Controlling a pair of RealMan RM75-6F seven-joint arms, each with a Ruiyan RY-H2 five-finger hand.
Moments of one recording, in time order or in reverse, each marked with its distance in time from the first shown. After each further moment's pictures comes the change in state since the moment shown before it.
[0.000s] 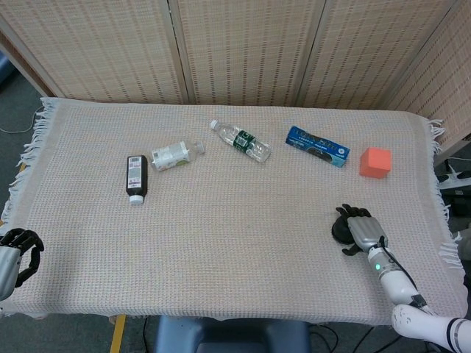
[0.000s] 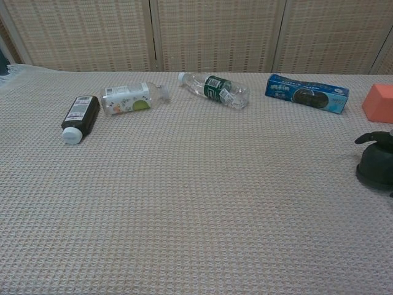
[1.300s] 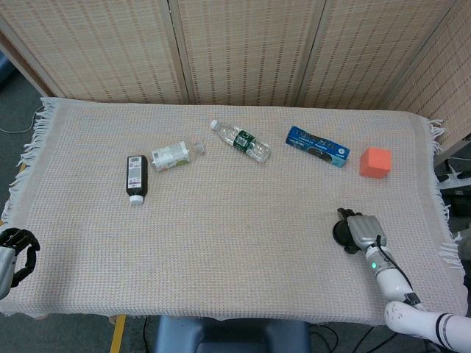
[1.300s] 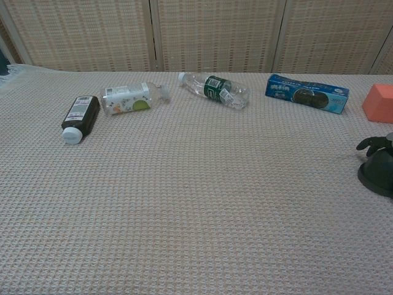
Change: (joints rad) left arm 0.008 0.005 -0.007 -0.004 -0.008 0.010 -0.008; right arm 0.042 -0.066 -0.058 0.066 0.090 0.044 -0.100
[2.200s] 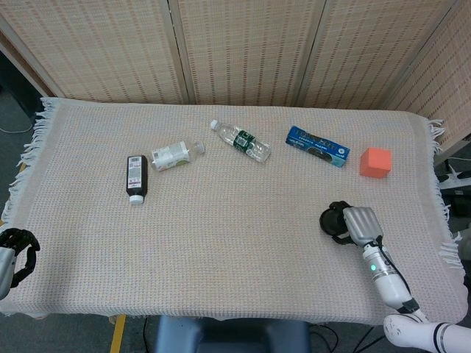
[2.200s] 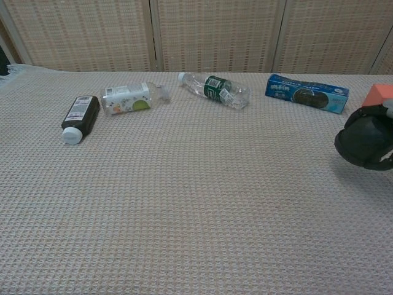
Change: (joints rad) left arm 0.002 0.000 0.000 0.001 0.003 0.002 -0.005; right arm -0.089 -0.066 0.037 0.079 -0.416 0.266 0.348
